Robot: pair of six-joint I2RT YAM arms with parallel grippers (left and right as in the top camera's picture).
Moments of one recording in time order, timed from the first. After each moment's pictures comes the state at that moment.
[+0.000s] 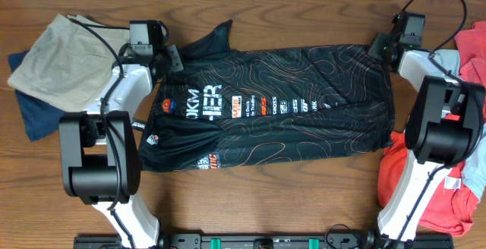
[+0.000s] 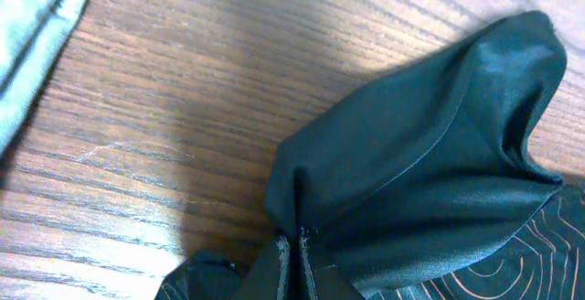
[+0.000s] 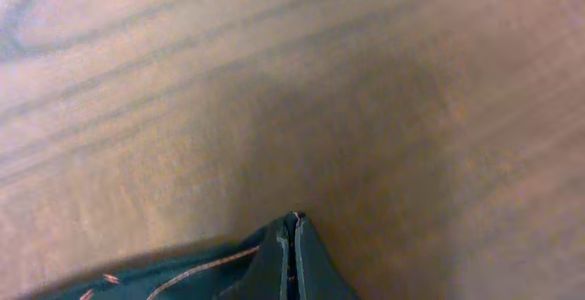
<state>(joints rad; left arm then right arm) 0.01 1.93 1.26 -0.28 0.13 -0.31 -0.18 2.25 1.50 -0.18 -0.03 0.29</state>
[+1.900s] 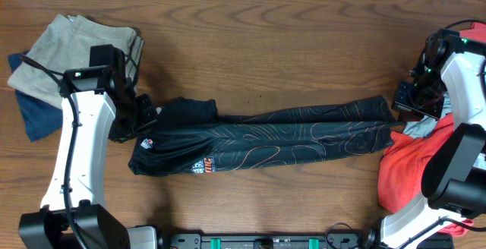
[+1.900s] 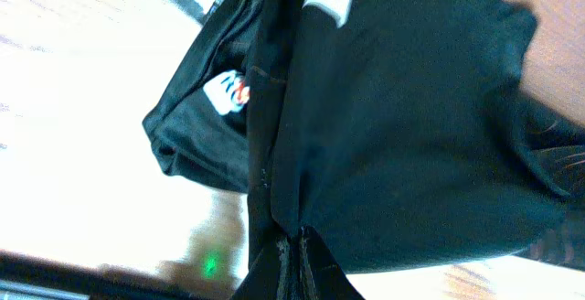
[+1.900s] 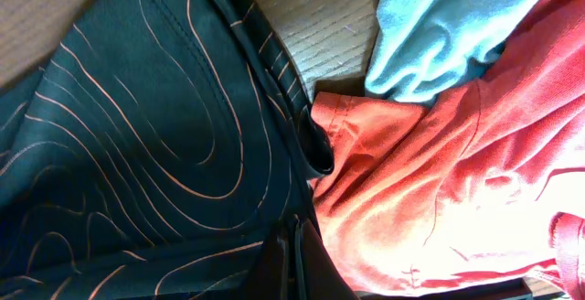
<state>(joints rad) 0.11 1.51 1.25 -1.30 0.10 -0.33 -0.27 1.87 1.49 -1.34 0.00 0.18</state>
